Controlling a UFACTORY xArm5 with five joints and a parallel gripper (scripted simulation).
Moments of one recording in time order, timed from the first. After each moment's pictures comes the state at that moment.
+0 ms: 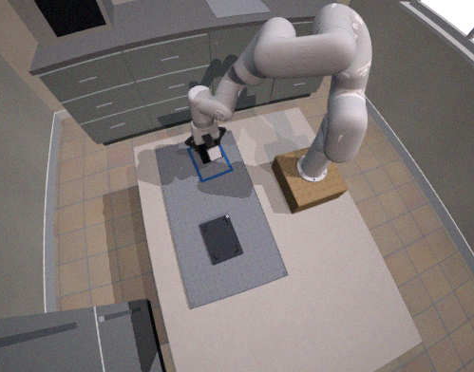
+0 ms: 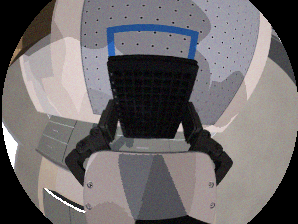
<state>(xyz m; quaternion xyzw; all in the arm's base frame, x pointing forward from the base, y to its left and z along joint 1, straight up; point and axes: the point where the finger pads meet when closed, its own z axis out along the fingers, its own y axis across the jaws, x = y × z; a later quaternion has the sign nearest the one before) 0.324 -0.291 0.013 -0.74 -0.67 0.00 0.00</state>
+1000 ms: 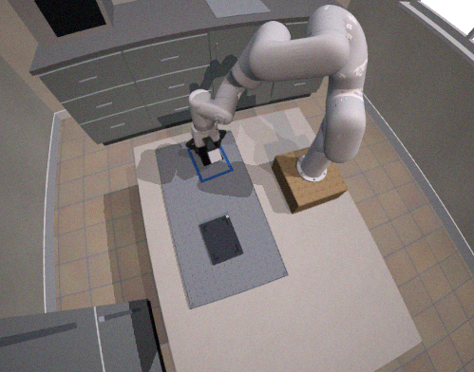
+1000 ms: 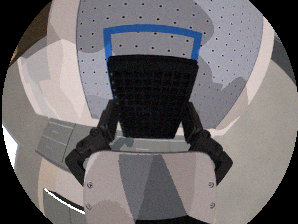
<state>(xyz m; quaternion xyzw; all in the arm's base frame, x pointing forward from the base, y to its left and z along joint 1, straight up) 0.324 -0.290 -0.002 -0.74 -0.67 0.00 0.00</state>
